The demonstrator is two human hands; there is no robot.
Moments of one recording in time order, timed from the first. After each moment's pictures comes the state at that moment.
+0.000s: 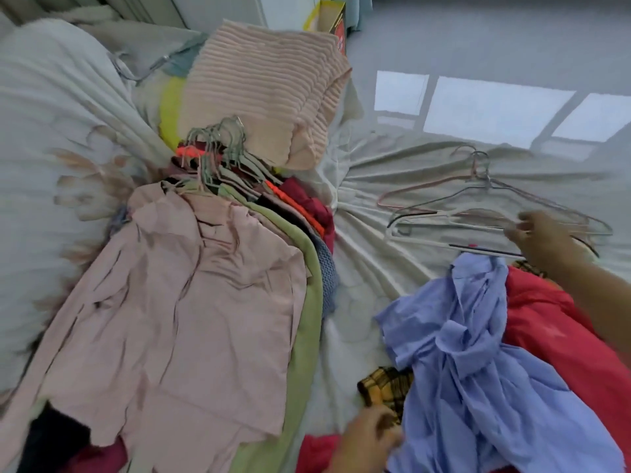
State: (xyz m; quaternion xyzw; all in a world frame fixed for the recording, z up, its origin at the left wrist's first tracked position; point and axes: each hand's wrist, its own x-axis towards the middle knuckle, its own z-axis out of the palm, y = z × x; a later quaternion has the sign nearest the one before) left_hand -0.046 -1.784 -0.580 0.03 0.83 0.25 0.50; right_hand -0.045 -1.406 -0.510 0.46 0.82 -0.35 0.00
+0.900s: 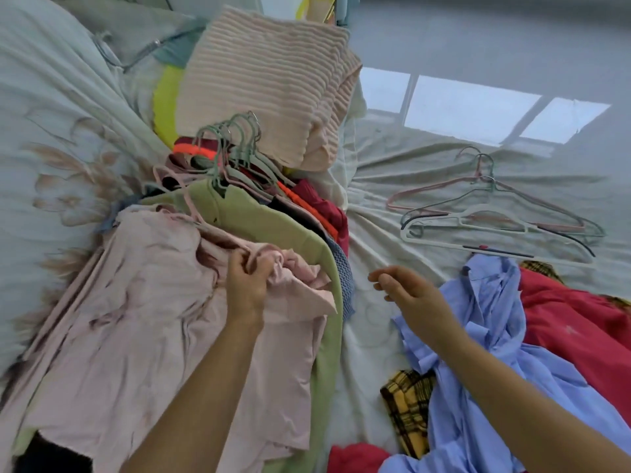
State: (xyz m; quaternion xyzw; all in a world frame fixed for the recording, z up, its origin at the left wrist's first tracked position) left_hand -0.245 -1.819 -0.501 -0.06 0.76 0.63 0.14; right_hand -0.097 -1.641 -0.484 0.30 0.72 -0.62 -0.03
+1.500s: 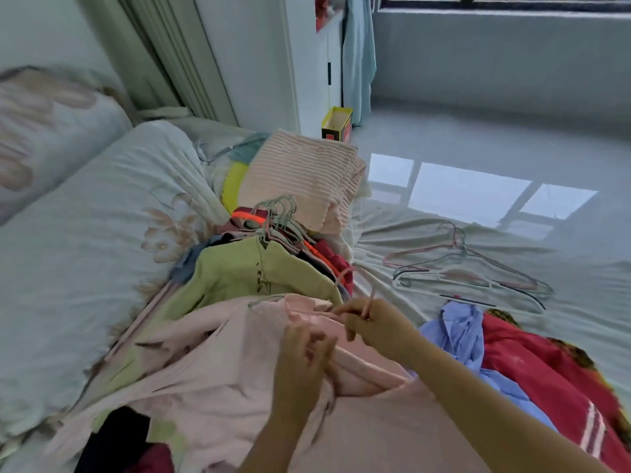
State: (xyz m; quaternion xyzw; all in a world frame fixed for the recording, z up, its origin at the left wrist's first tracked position) left_hand -0.087 -1.863 -0.358 0.15 0.83 0.53 0.10; right_hand -0.067 -1.709 -0.296 0.16 0.84 -0.52 0.10
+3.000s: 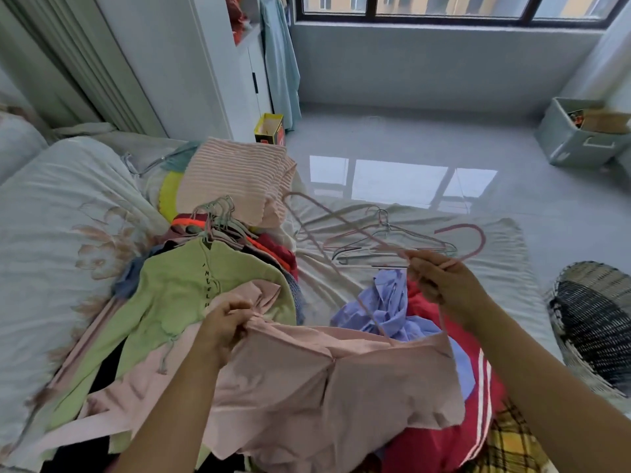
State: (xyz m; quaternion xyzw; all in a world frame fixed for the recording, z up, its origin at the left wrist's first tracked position) left_hand -0.113 -1.877 -0.327 -0.06 0.71 0.60 0.36; right_hand 0.089 -1.609 -0.266 0.31 0.59 -0.73 -0.16
